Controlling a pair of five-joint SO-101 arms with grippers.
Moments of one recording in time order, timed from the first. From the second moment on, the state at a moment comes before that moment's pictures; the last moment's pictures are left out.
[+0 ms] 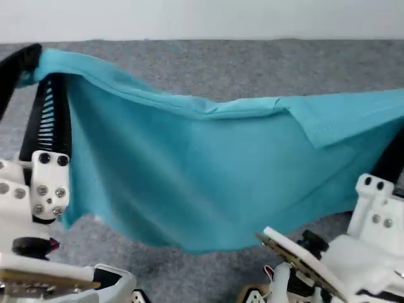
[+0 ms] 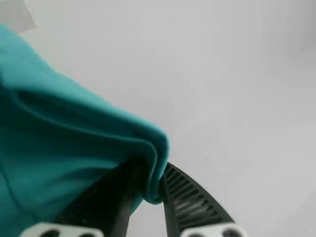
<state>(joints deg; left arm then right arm) 9.8 -23.4 -68.6 97.1 -41.3 16.4 -66.5 -3.4 48.5 61.1</state>
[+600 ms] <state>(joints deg) 8.5 -42.6 -39.8 99.4 -46.0 16.4 -66.3 -3.4 37.3 64.0</state>
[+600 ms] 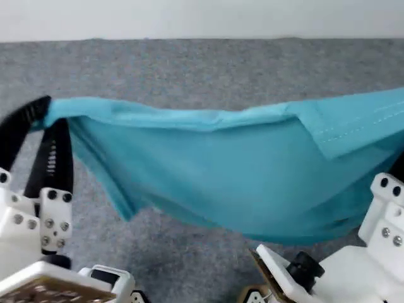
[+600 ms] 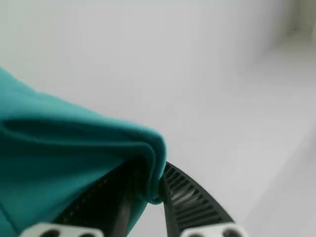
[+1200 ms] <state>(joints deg) 8.5 -55.1 -27.7 97.7 -47.7 16.4 -69.5 -3.5 44.5 66.7</state>
